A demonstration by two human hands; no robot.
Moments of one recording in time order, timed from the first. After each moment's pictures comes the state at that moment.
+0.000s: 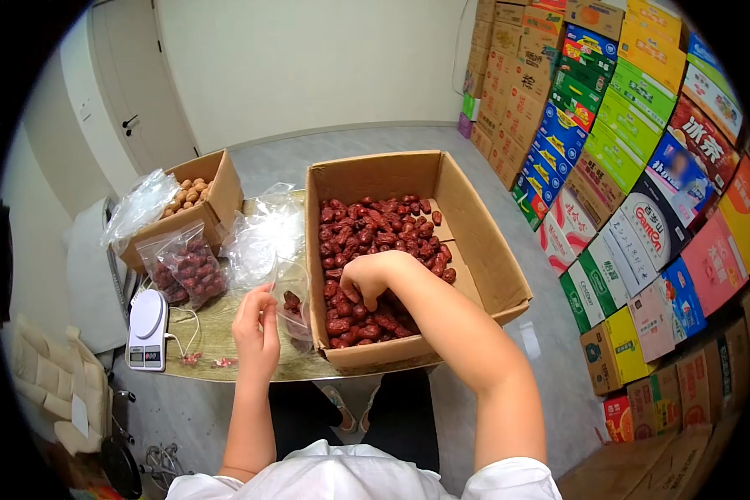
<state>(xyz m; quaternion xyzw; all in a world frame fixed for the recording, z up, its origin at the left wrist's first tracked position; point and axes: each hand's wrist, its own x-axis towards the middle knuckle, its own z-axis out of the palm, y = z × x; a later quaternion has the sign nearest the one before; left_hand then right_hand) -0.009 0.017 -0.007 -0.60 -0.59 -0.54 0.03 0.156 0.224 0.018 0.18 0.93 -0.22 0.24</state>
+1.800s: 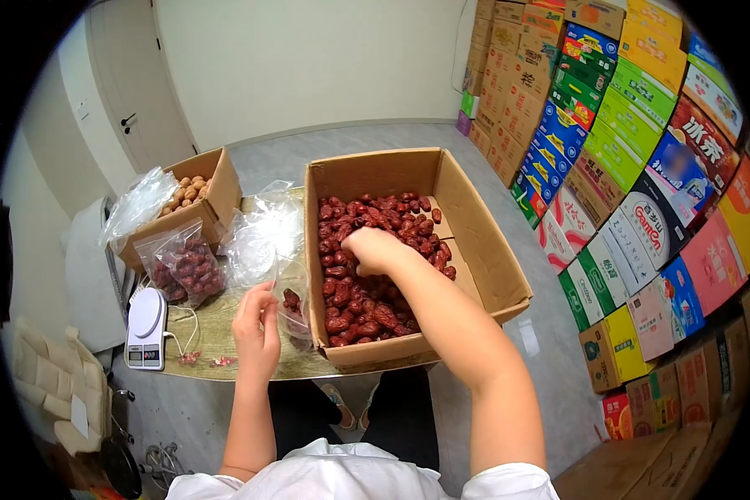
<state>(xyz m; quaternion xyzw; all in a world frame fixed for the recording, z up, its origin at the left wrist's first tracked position) -0.009 0.017 -0.006 -0.61 -0.59 -0.53 0.02 0.160 0.243 0.007 0.30 0.94 -0.13 0.02</state>
